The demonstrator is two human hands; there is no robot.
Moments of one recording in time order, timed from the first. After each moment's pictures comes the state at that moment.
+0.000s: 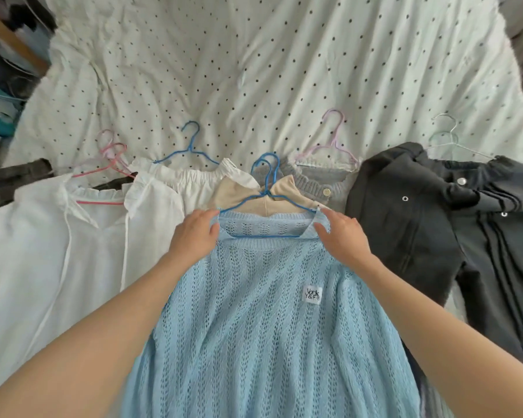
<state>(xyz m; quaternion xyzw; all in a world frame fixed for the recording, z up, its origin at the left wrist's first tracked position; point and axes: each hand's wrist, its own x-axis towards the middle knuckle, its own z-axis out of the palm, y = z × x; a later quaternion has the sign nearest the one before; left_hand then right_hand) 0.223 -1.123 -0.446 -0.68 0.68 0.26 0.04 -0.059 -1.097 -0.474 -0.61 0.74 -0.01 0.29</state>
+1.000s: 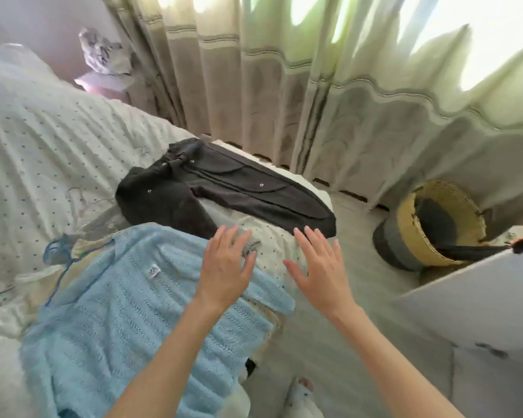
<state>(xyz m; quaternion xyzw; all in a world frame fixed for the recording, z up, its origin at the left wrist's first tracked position) 0.051 -0.761 -0.274 -0.12 0.96 0.23 -0.13 -0.016 -0.586 -0.259 -0.27 0.94 -0.19 0.01</state>
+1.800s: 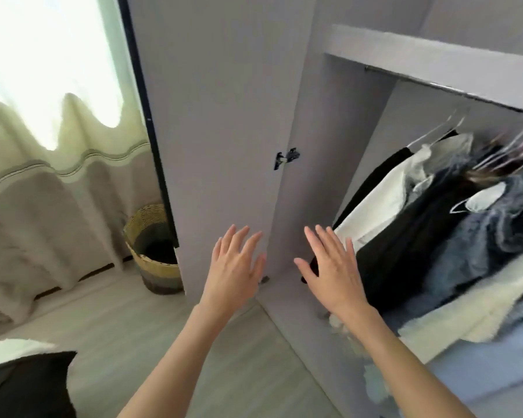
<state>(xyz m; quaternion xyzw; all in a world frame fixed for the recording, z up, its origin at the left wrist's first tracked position) -0.071 -0.197 -0.177 0.44 0.85 0.27 -0.08 0.056 -0.054 -0.156 0.25 0.95 -0.05 -0.16</state>
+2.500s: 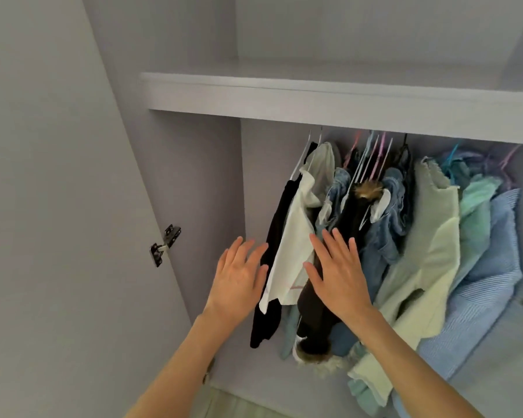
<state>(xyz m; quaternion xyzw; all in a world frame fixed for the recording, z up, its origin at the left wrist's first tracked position) -0.148 0.077 -0.146 0.72 0.63 0.27 -0.04 0.044 0.123 -0.138 0.55 0.81 0.08 -0.18</state>
